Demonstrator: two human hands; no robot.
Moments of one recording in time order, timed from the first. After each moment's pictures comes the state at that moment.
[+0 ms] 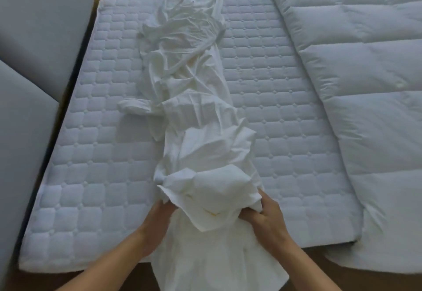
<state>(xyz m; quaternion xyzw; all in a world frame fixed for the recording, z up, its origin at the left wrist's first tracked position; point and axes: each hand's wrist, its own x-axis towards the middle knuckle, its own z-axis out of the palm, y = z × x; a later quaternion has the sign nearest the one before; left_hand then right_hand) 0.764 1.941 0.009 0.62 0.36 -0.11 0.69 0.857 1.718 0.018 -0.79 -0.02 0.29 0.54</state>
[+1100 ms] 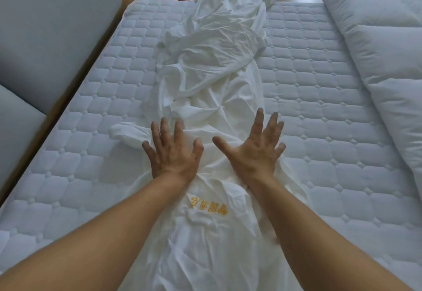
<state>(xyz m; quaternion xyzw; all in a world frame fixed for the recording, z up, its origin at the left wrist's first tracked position) 1.024 2.048 -0.087 0.90 0.41 0.01 0.13 1.117 1.915 -0.074 -0.94 -0.13 0.12 0.30</state>
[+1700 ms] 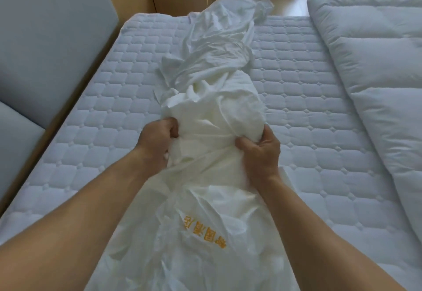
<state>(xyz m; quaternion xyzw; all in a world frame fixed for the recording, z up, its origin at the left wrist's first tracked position) 1.054 2.053 0.015 0.57 0.48 0.11 0.66 1.143 1.891 -0.054 -0.73 -0.04 0.09 0.68</state>
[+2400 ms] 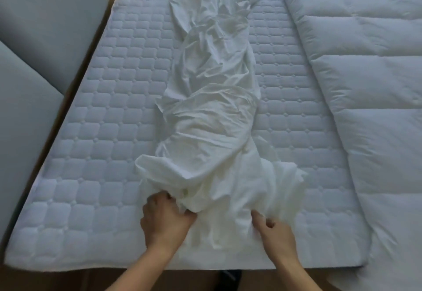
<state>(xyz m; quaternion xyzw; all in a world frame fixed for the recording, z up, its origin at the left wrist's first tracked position) 0.785 1.905 -0.010 0.82 0.48 -0.08 0.29 0.868 1.698 -0.032 -0.86 0.16 0.32 0.36</state>
